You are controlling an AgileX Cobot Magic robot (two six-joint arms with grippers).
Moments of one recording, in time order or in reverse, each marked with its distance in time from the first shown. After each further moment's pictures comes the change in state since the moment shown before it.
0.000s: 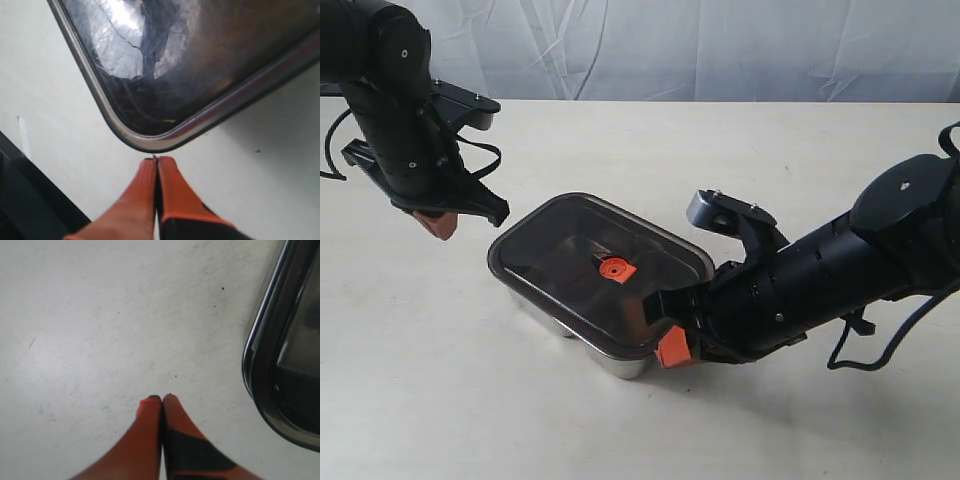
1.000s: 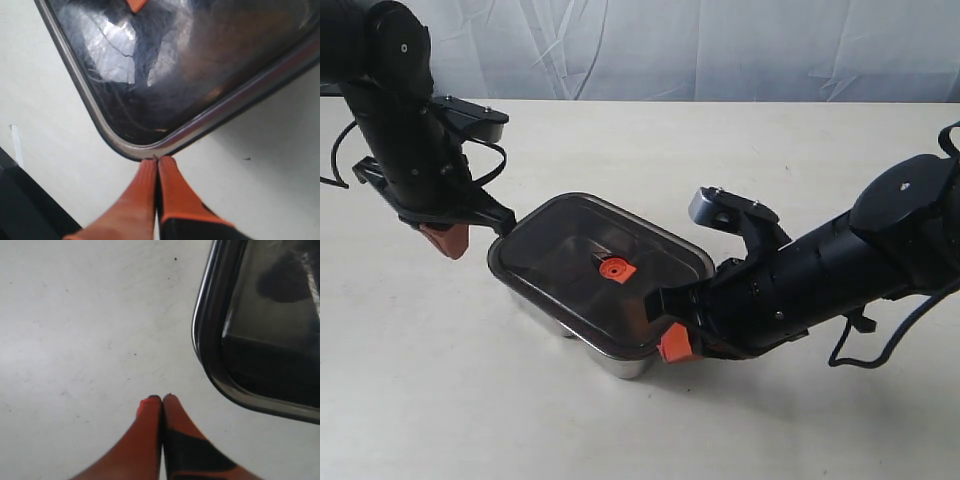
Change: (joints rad) left arm 0.002 0.000 0.002 -0.129 0.065 0.097; right arm 0.000 0.000 0.000 -0.004 -0.030 0.000
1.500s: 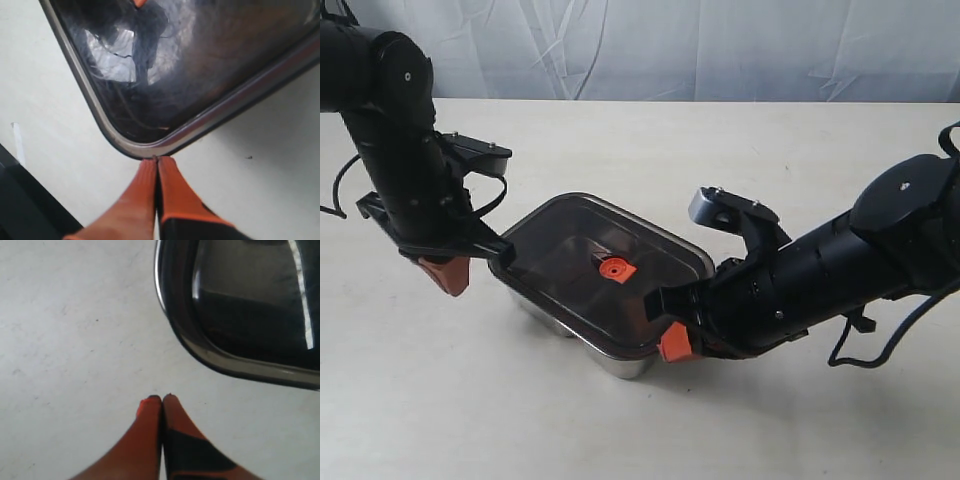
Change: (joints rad) left arm -0.004 0.000 0.077 -0.073 0.015 0.055; right arm 0.000 0.000 0.000 0.001 0.003 0.000
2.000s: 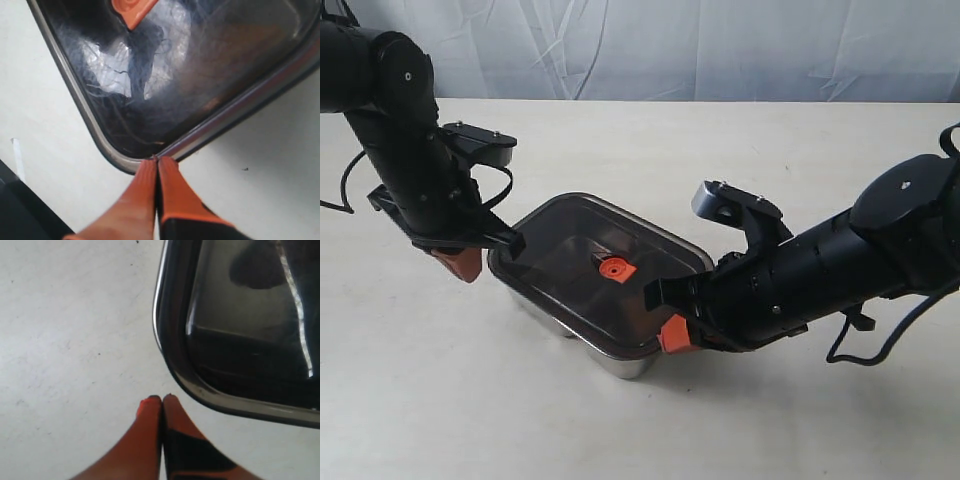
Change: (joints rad) left arm 0.000 0.000 0.002 -0.015 -0.087 0.004; right arm 0.000 0.000 0.000 0.031 -0.039 0.000
